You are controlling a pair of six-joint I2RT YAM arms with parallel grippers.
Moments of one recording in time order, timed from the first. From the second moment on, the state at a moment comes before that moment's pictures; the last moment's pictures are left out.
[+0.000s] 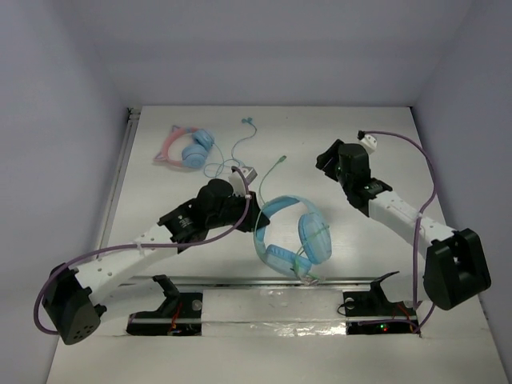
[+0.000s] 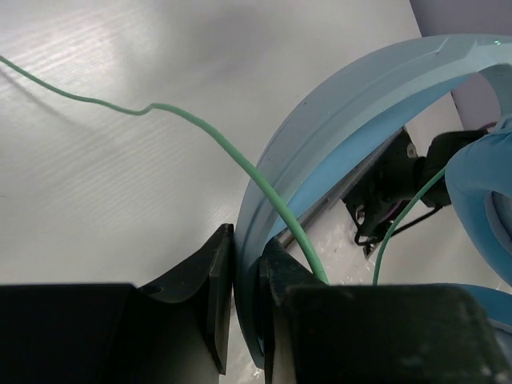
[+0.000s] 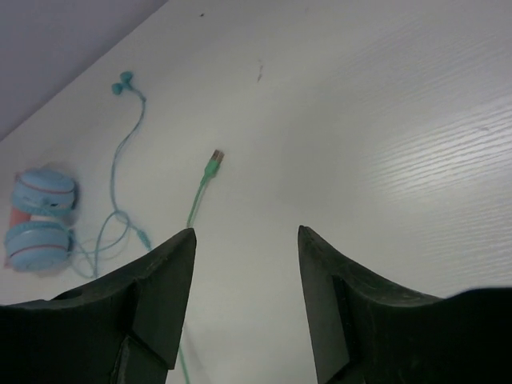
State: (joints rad) left arm -0.84 1.04 0.74 -0.21 0.24 -0.61; right arm 0.40 1.35 0.87 0.03 0.38 0.78
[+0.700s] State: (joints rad) left arm -0.84 1.09 1.23 -0.66 0.17 -0.41; right arm 0.37 1.41 0.78 0.53 -0.89 0.52
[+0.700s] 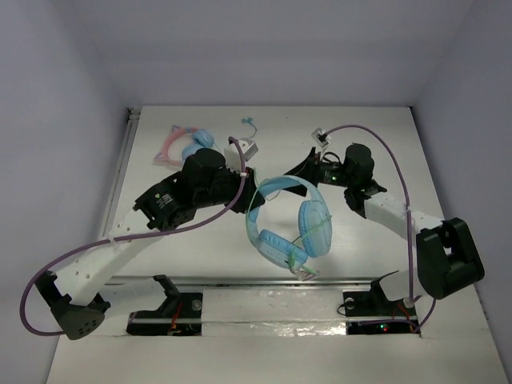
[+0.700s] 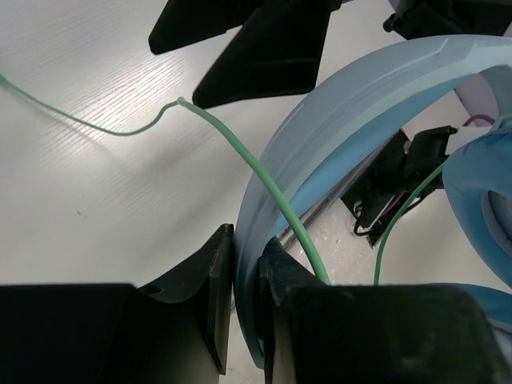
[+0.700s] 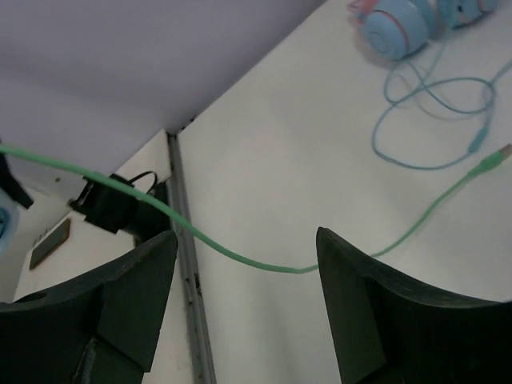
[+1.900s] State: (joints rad) left arm -0.82 1.08 1.26 -0.70 0.25 -0.38; right arm 0.48 1.31 0.84 0.45 -0.68 0.51
